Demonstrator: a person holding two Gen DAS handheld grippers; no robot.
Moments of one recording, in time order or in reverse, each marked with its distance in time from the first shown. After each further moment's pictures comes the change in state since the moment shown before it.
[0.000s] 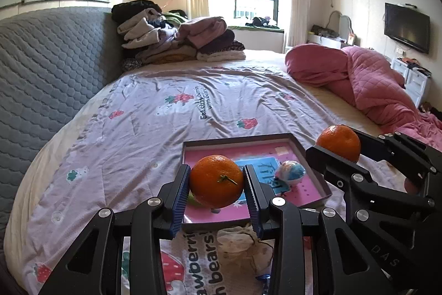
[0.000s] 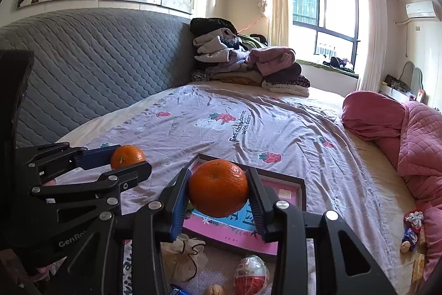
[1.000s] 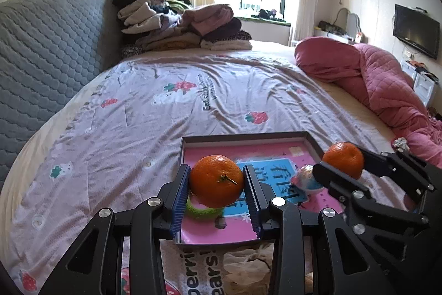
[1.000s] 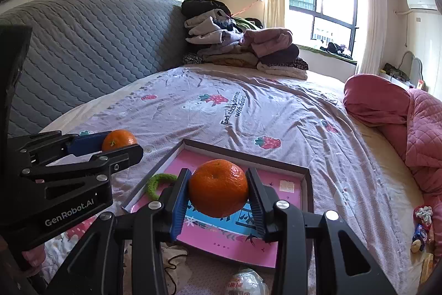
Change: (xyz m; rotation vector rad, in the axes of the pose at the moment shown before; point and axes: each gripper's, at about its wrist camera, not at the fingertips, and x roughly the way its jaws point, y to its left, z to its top) left arm 0.077 0.012 0.001 -0.038 0.053 0.006; right arm 0.069 -0.018 -0.016 0.019 0.079 -0.023
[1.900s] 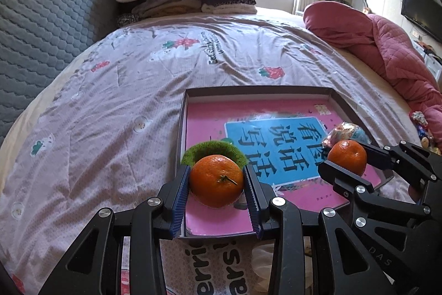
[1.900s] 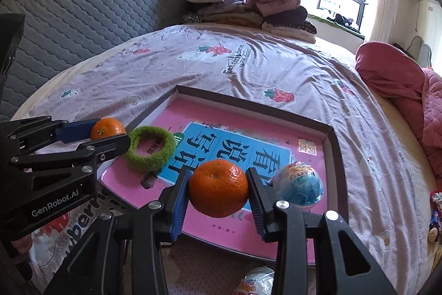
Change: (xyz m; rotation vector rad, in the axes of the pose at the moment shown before) left arm 0.080 0.014 -0.042 0.014 0.159 0.006; right arm 0.081 0.000 -0.048 -0.006 0.190 0.009
